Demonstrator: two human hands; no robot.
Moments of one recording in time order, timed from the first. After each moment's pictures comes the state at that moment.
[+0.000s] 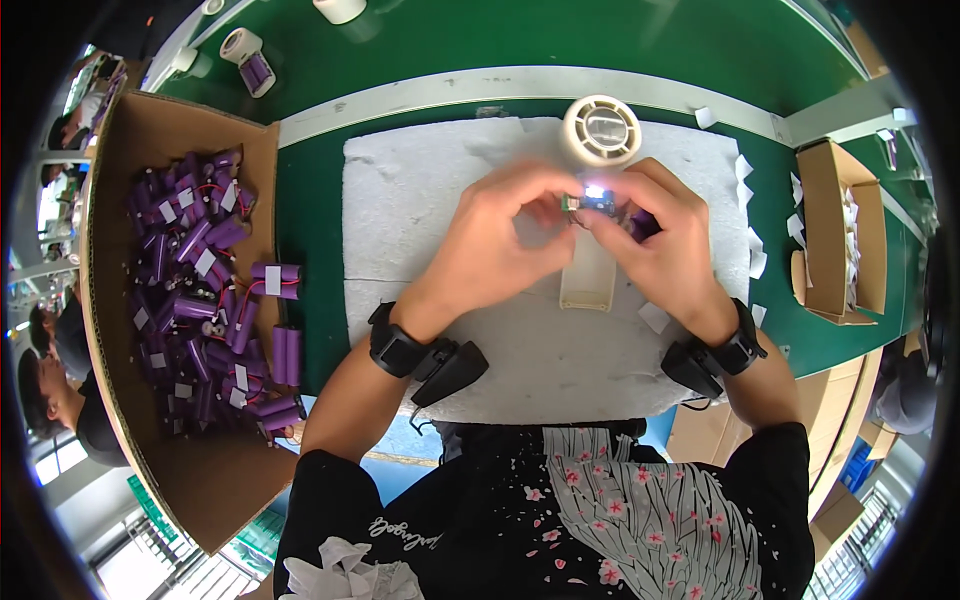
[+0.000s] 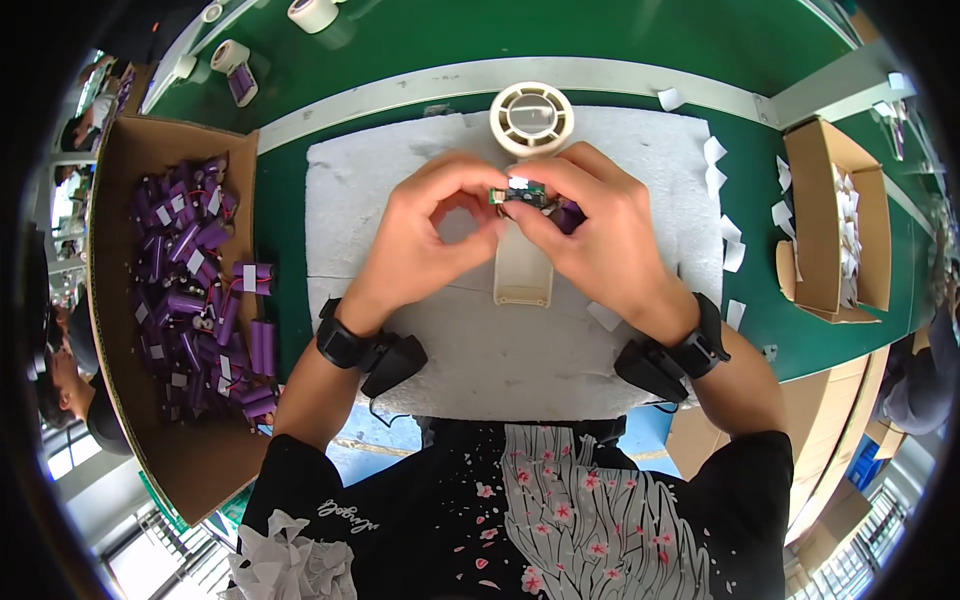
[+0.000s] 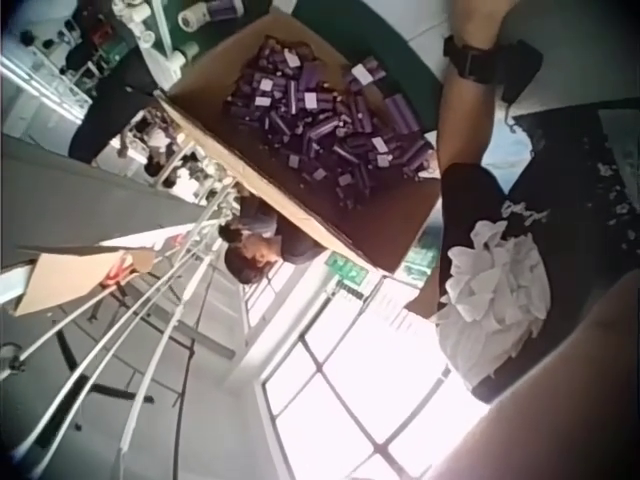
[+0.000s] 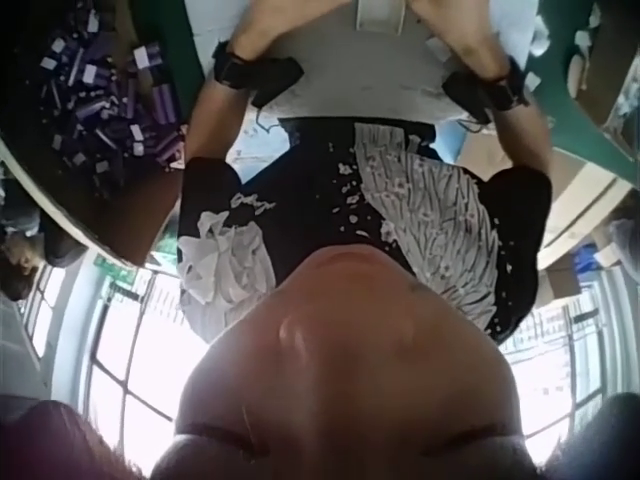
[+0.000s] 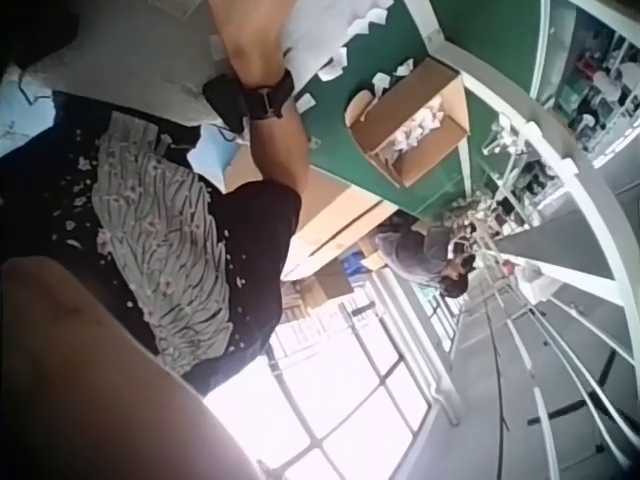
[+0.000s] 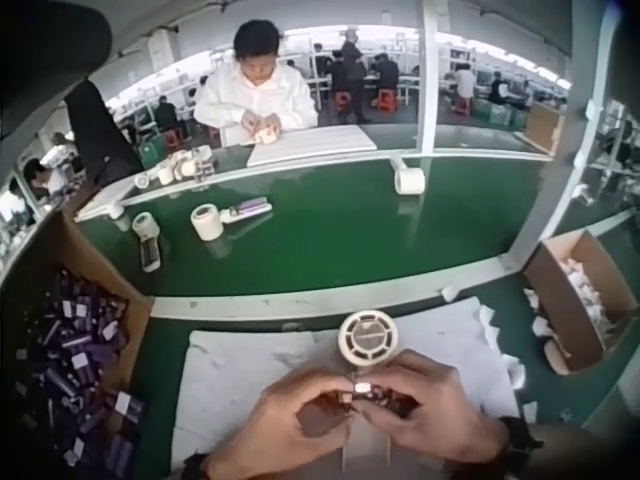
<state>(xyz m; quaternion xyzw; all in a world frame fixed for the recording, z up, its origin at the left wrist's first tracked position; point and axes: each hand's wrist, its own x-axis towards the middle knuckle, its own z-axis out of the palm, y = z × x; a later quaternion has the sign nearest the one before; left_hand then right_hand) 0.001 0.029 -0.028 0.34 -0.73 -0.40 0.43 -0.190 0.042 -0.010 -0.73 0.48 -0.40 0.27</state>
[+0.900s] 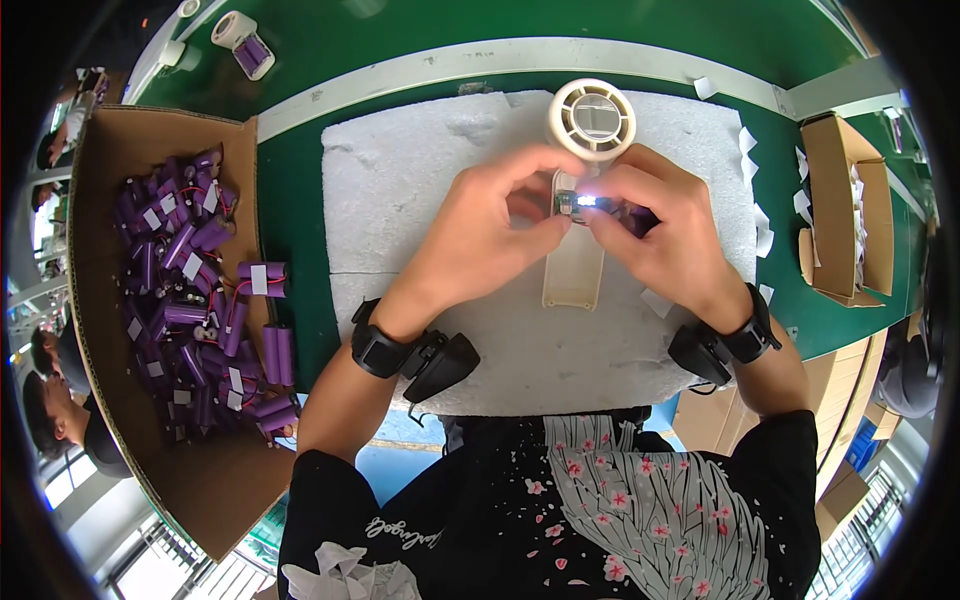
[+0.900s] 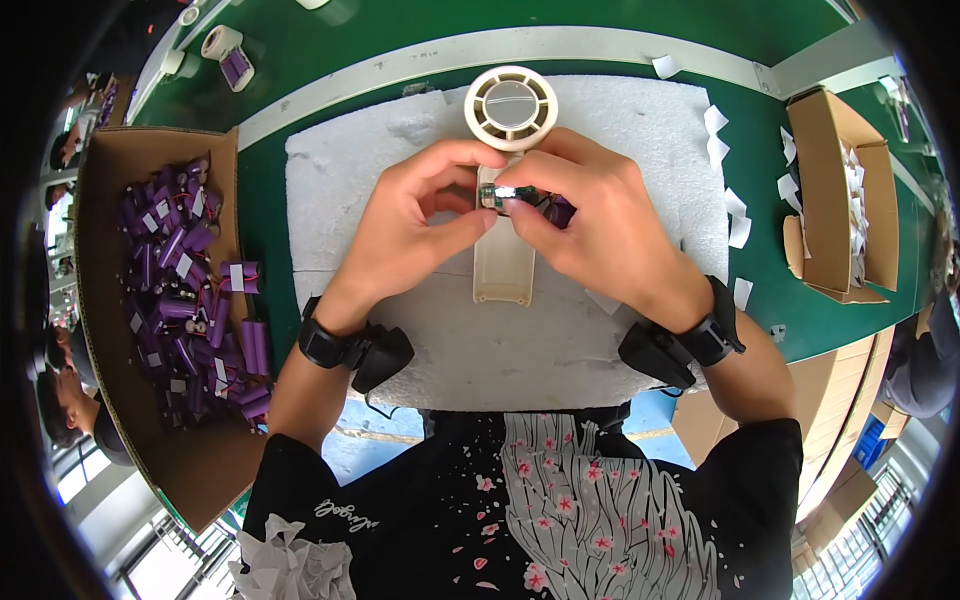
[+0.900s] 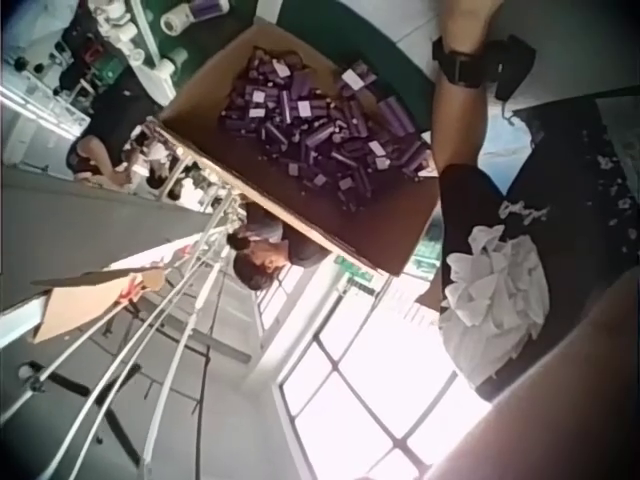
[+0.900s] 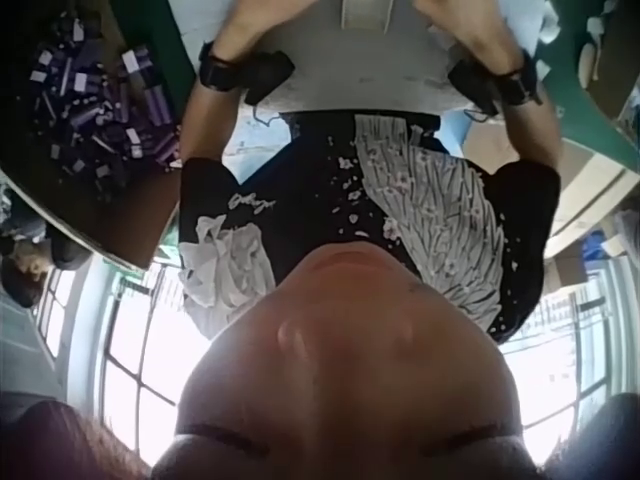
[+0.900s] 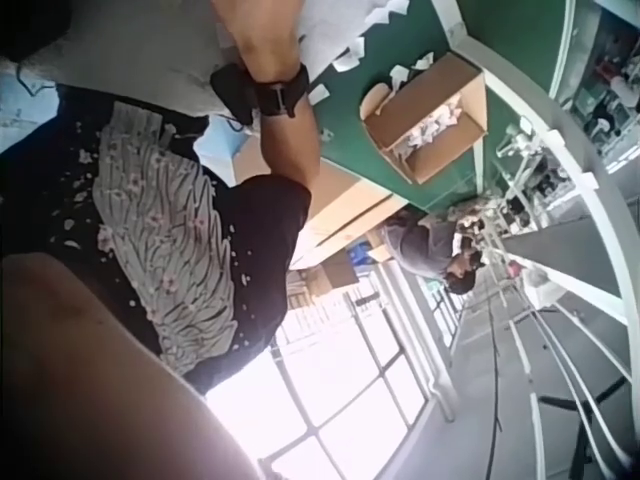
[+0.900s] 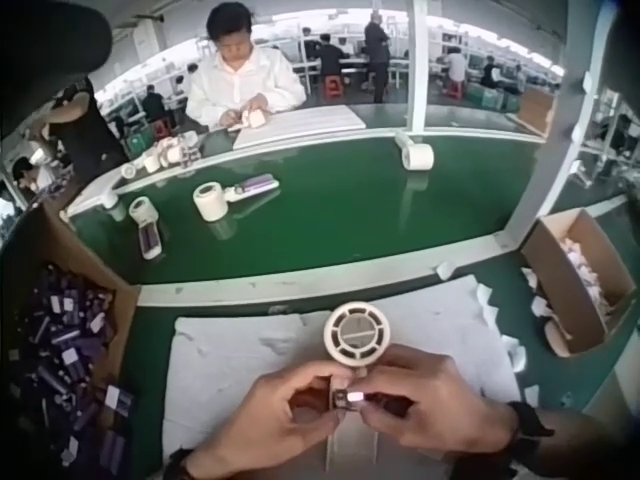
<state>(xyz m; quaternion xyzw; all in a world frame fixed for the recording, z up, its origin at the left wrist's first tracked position) 0.000 0.035 -0.024 0.38 -0.65 -0.56 0.35 -0.199 0.046 -0.009 -0.78 0.43 -0.36 0.29</state>
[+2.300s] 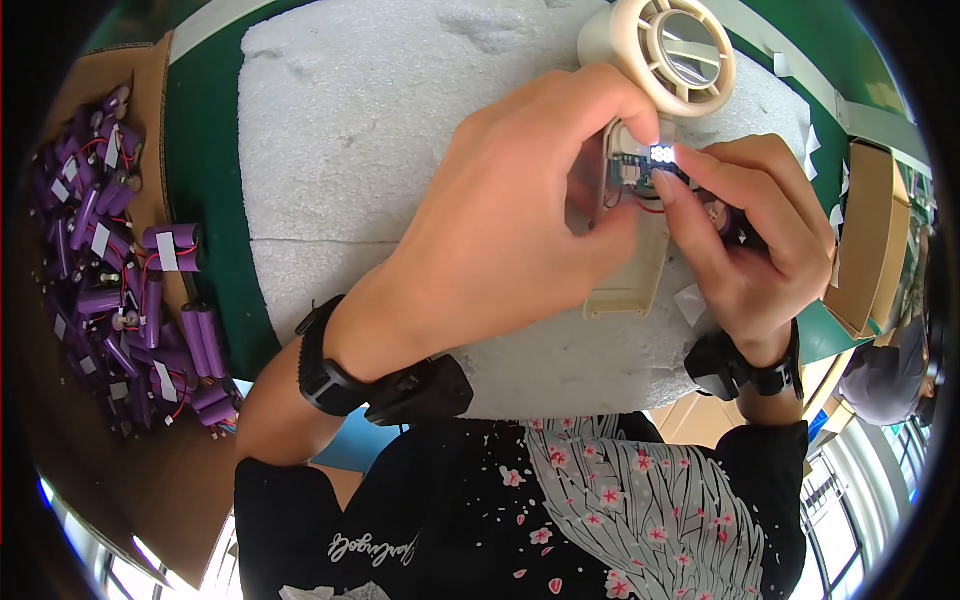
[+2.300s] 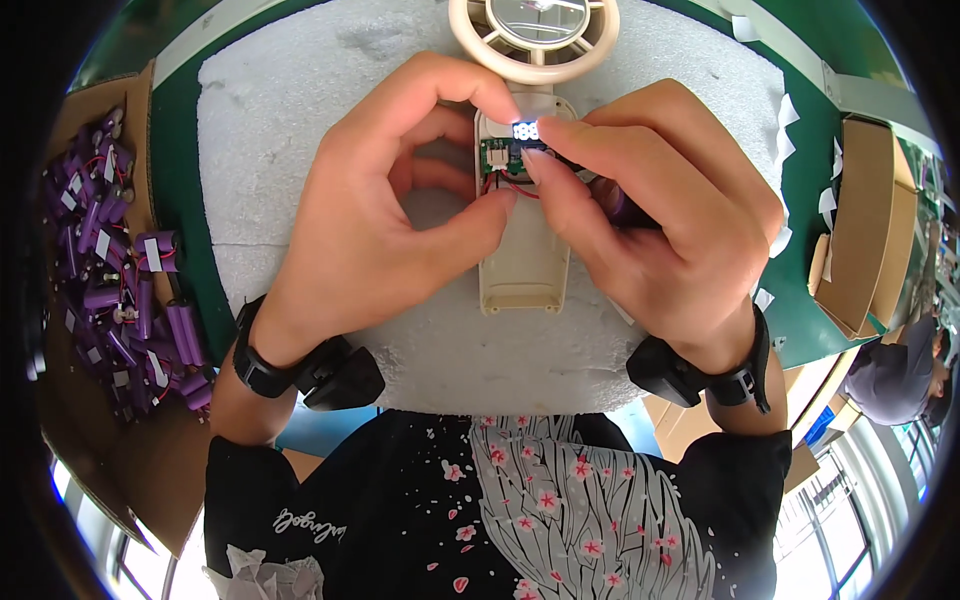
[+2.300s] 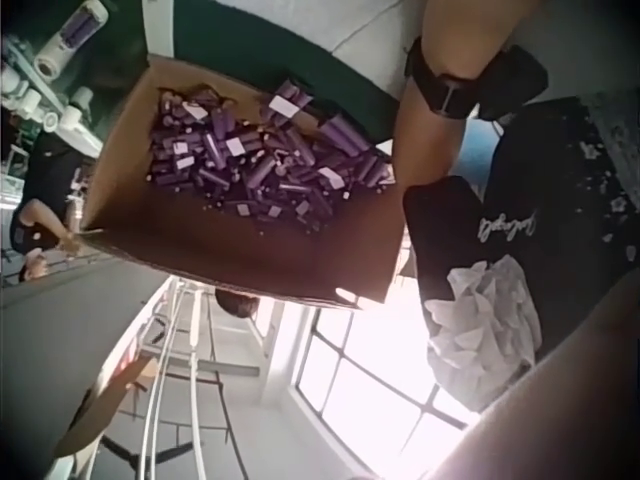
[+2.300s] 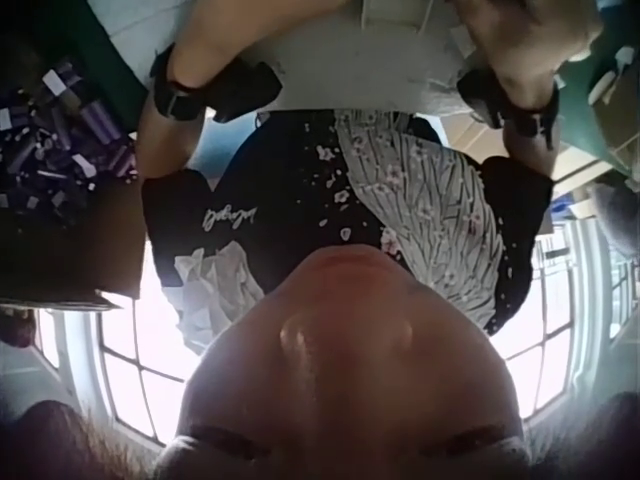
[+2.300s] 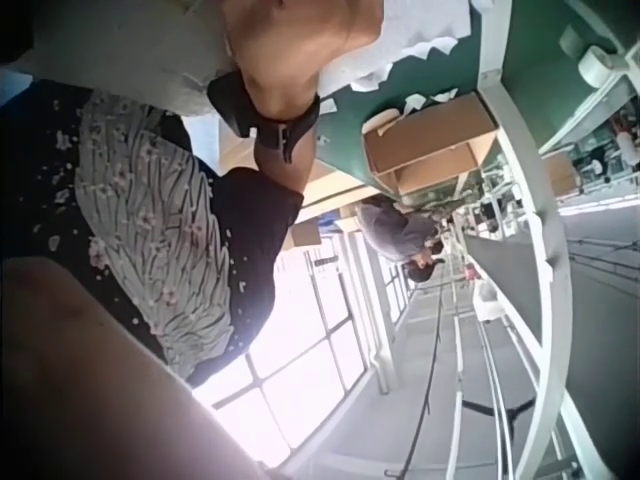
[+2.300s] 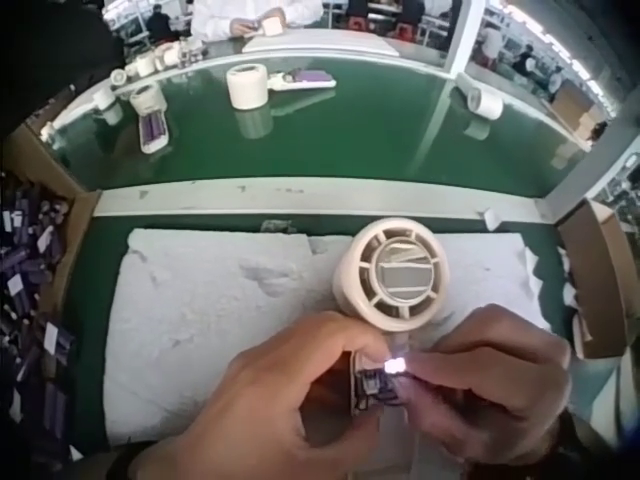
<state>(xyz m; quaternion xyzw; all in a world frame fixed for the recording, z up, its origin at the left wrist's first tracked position) -0.006 0.046 -0.023 0.41 -0.65 -0.55 0.33 -0.198 0.050 0.002 -0.81 0.45 -0.33 0.18</state>
